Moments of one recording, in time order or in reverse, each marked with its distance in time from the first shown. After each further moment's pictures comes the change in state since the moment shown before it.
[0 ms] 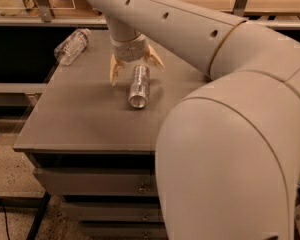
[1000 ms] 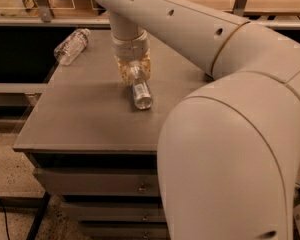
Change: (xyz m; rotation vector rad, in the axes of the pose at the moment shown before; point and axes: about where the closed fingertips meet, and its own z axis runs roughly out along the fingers) arm 0.004 0.006 0.000 -0.065 0.030 -0.029
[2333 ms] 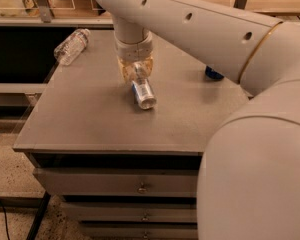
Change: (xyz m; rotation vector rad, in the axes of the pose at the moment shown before) arm 0.004 -0.004 -0.014 -0.004 -0.139 -0.071
